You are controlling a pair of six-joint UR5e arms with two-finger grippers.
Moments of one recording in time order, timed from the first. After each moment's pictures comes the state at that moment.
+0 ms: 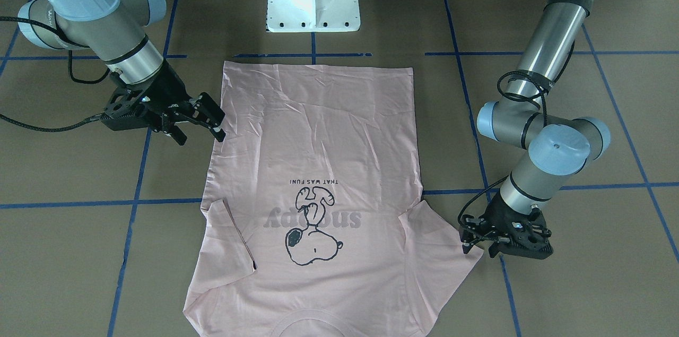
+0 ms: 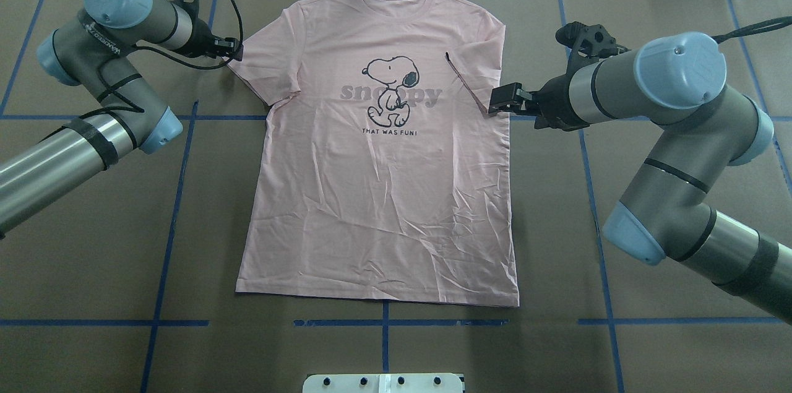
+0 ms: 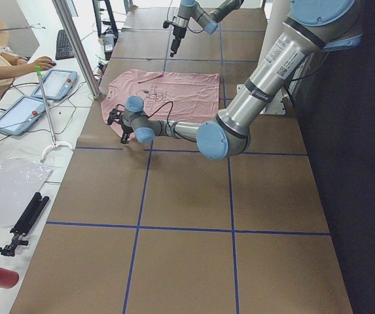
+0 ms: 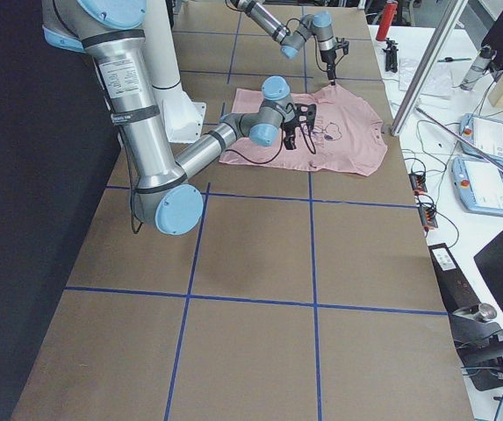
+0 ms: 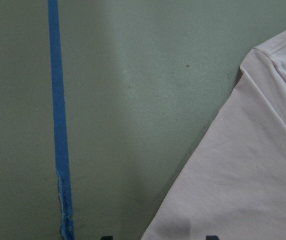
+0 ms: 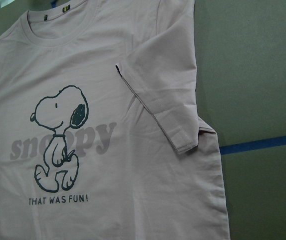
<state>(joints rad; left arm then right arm) -0.92 -2.26 -0.93 -2.48 -1.95 -0.86 0.74 -1.23 1.79 -1.03 1.92 1.38</state>
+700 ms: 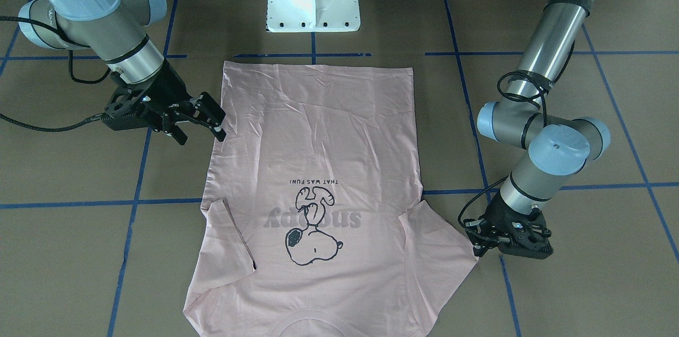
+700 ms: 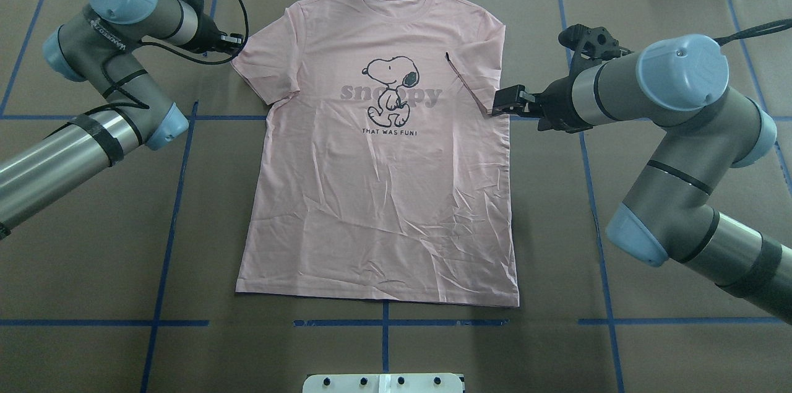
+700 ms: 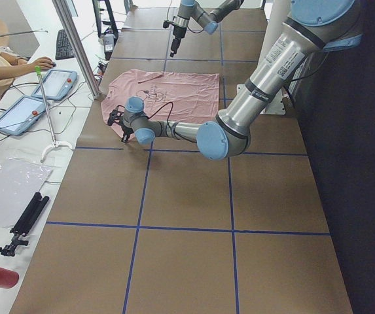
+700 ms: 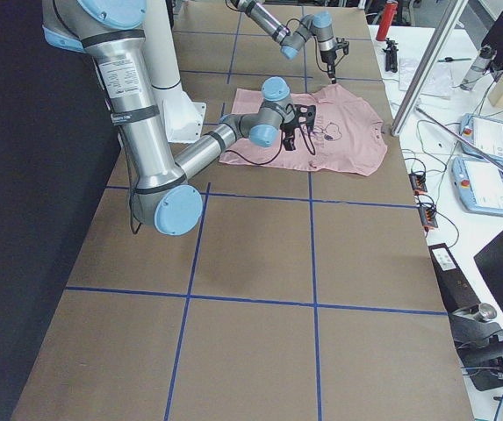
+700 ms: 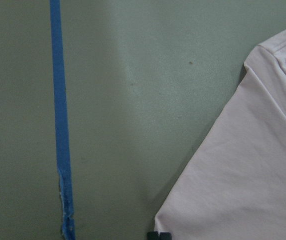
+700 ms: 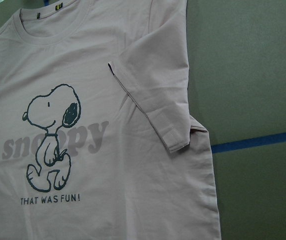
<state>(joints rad) -0.92 -2.30 -0.94 -2.47 -1.95 -0.95 0.74 -1.25 1.79 -1.03 1.92 1.37</state>
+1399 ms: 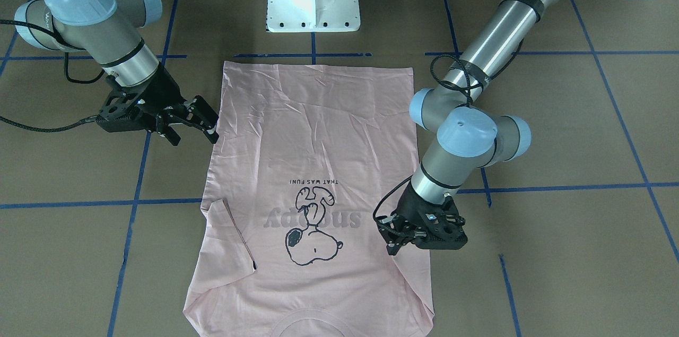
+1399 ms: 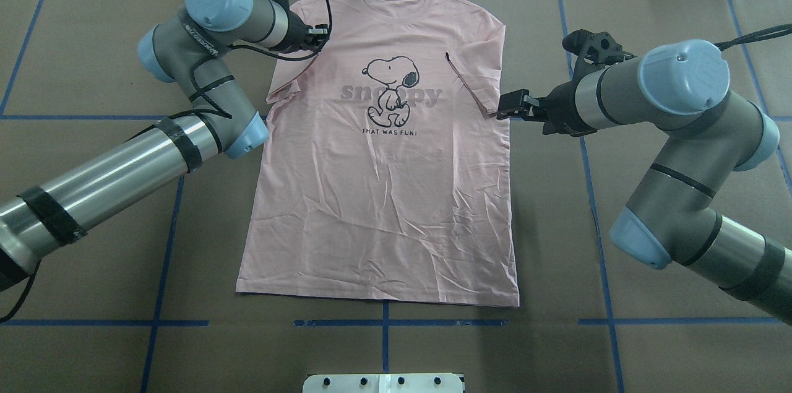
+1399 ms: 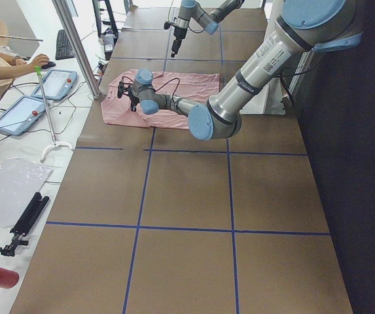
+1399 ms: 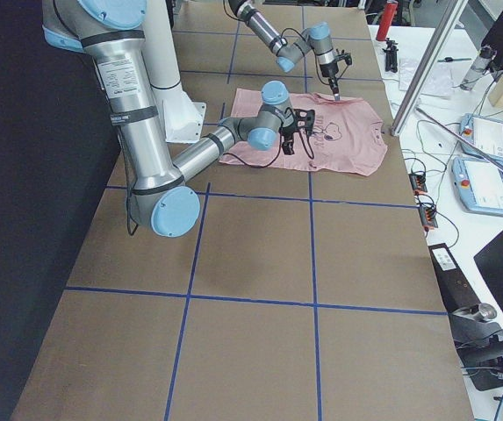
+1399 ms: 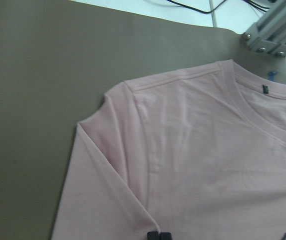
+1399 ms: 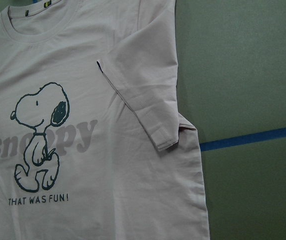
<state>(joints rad) -0.79 -2.47 -0.90 -2.48 -1.84 -1.22 0.74 -1.26 1.79 -1.04 1.92 1.37</state>
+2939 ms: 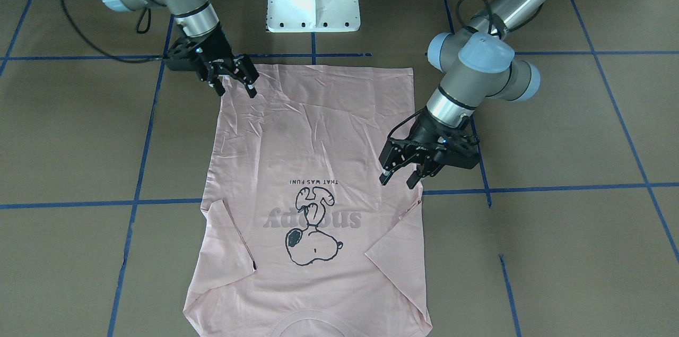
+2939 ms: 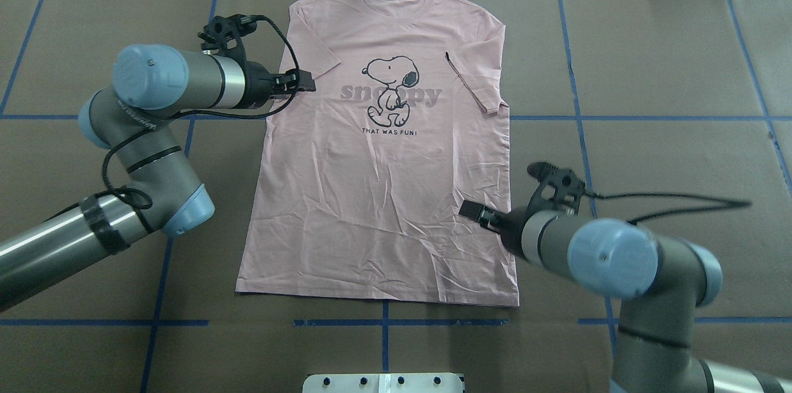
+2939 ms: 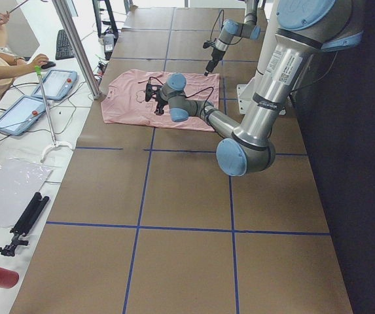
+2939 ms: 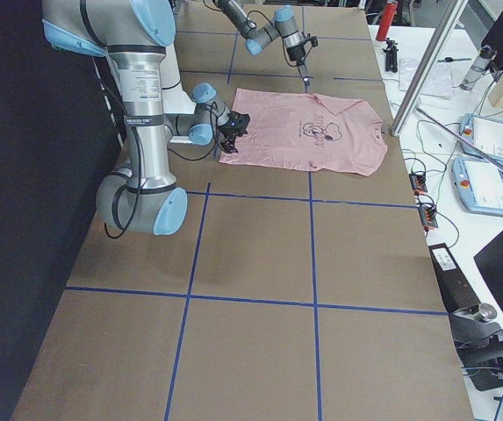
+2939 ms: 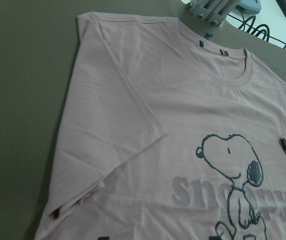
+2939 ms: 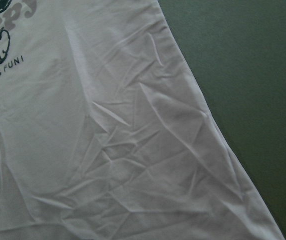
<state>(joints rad) -0.71 -2.02 -1.55 -2.39 -1.79 -1.34 0.12 -1.40 2.04 -1.26 1.26 1.97</state>
